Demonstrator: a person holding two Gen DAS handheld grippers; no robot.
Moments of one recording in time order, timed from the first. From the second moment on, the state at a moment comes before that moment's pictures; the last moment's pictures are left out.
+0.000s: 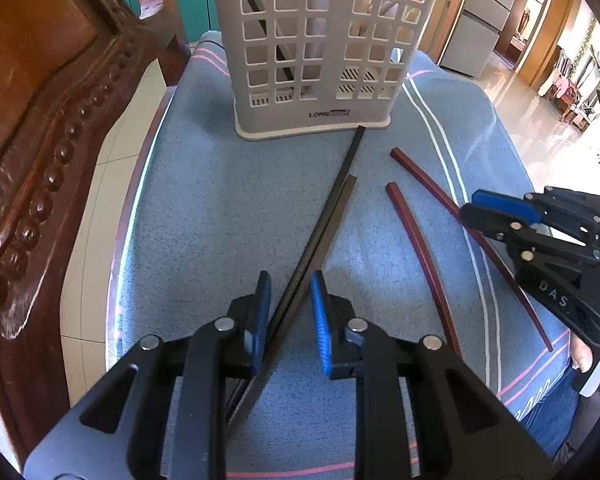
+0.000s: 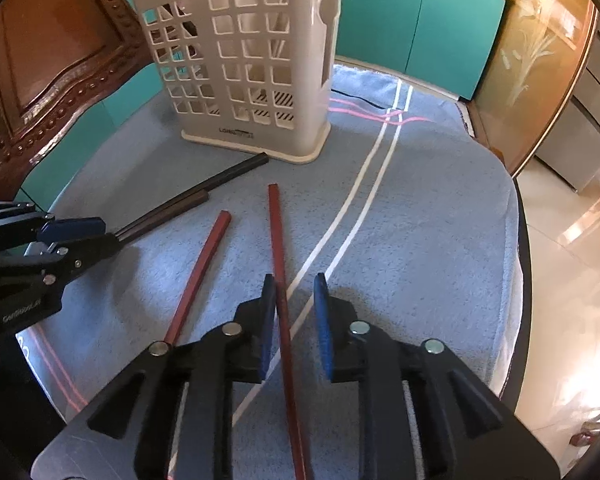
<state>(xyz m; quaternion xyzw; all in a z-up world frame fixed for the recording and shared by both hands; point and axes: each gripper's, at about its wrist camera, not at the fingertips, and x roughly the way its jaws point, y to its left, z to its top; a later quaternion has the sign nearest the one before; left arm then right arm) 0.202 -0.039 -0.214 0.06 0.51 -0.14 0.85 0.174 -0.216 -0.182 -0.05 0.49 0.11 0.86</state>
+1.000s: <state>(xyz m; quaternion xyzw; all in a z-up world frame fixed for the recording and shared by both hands) 0.209 -0.054 -0.224 0.07 0.51 -0.14 0.84 0.176 -0.223 -0.188 -0.05 0.51 0.11 0.85</state>
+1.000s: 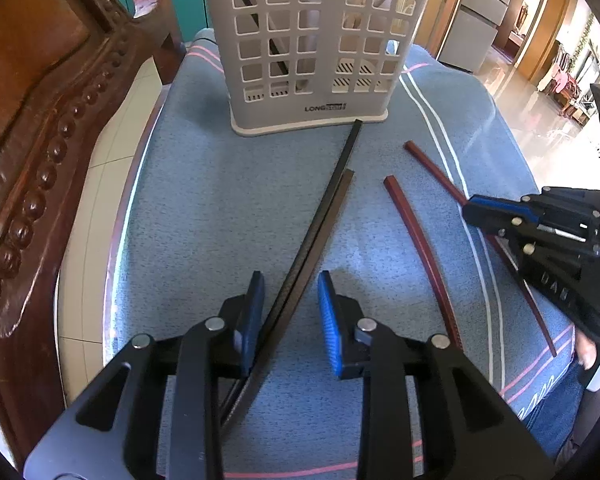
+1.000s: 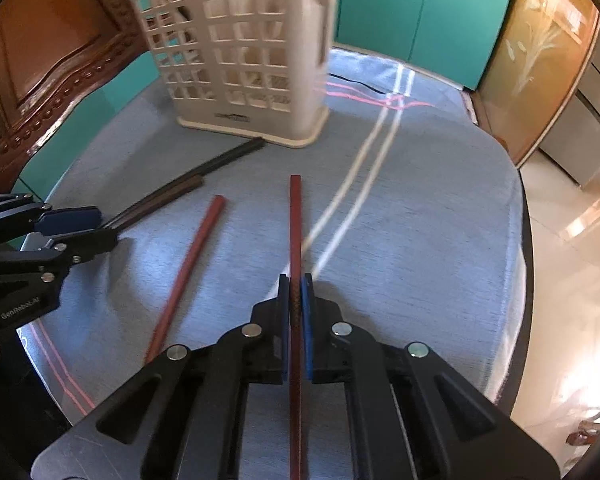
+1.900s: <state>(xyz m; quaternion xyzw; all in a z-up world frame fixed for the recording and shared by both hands) 0.216 -0.025 -0.212 0.04 0.51 -0.14 0.84 0.181 -0.232 -0.182 -0.03 0.50 0.09 0.86</state>
